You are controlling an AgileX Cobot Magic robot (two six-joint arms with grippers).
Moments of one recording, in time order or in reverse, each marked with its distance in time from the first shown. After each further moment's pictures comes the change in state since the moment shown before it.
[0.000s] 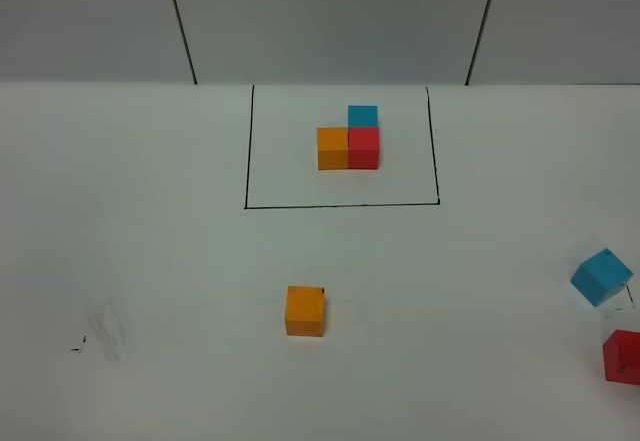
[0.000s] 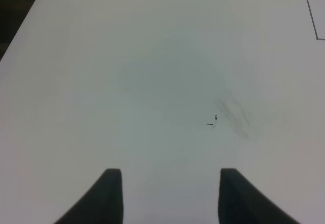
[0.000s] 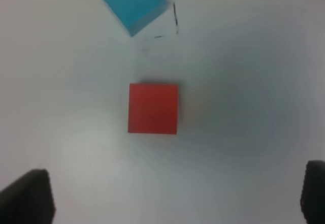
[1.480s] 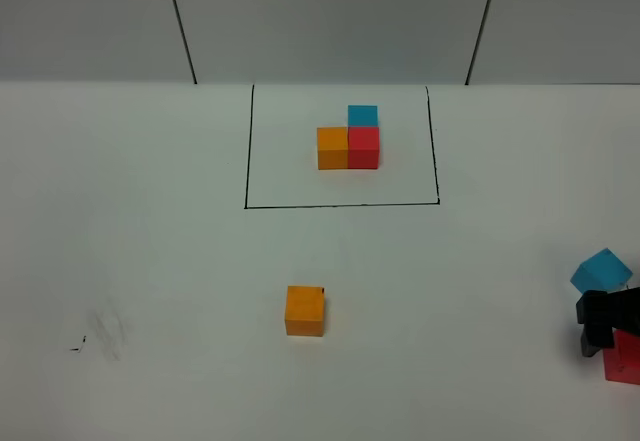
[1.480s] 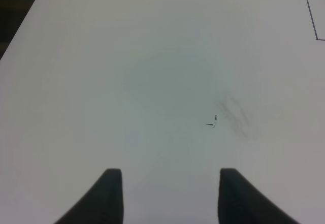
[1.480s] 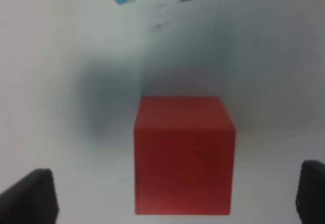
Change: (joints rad) left arm 0.000 0.000 0.001 0.000 -0.001 -0.003; right arm 0.000 0.511 0.008 0.063 -0.229 0.003
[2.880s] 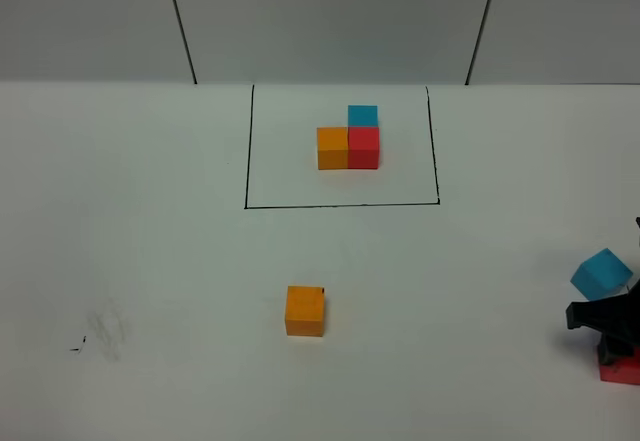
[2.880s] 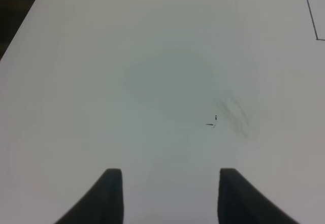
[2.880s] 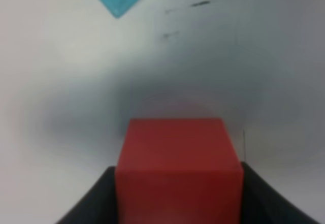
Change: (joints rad) left arm 0.000 0.000 0.000 0.001 0.000 0.000; right arm 0.004 0.073 0.003 0.020 -0.057 -0.024
